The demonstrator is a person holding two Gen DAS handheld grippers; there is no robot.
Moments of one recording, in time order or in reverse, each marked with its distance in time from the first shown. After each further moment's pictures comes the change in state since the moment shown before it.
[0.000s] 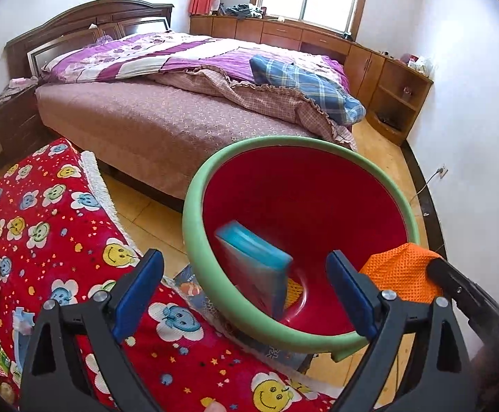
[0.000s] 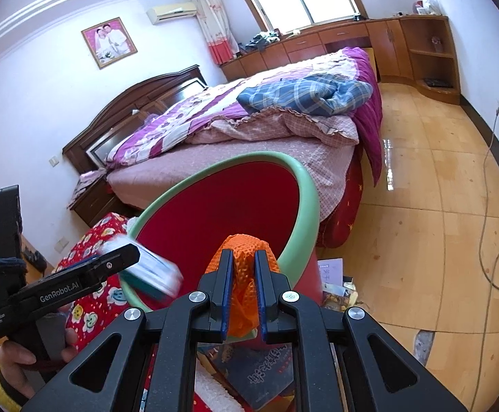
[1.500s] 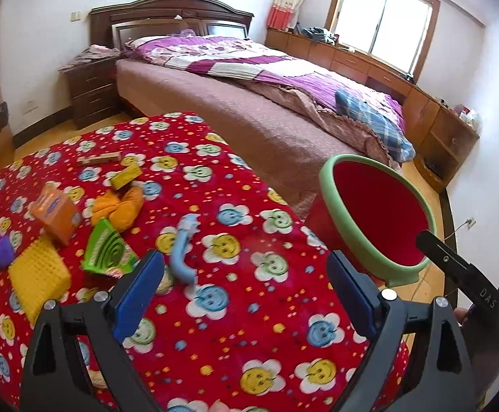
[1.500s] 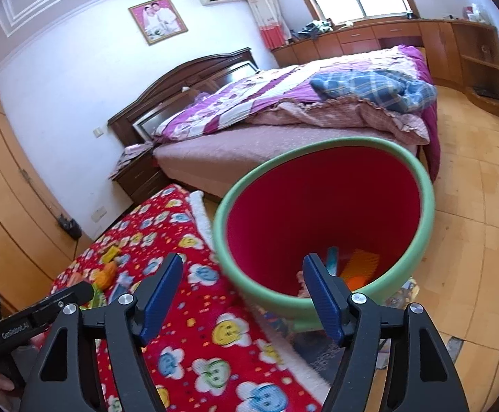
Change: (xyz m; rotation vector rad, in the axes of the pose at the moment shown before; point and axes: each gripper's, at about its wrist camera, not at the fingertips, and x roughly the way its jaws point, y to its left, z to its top) left arm -0.136 0.105 -0.073 -0.246 -0.070 0.171; right arm 0.005 0.089 -0.016 -0.111 0.072 0.183
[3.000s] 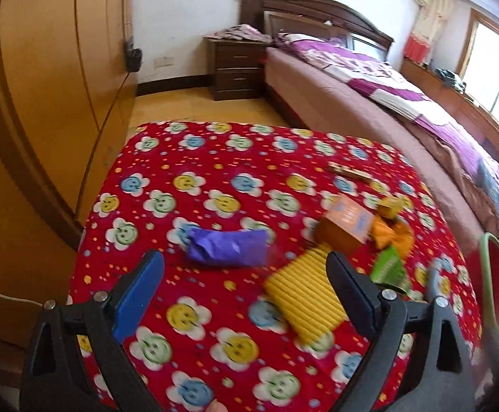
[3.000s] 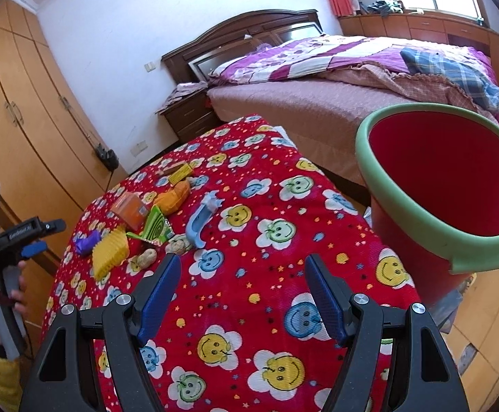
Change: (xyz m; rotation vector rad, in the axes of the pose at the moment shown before) left arm -0.062 0.245 -0.009 -0.354 0.000 0.421; right arm 0.044 0.108 -0.056 -0.184 0.201 0.136
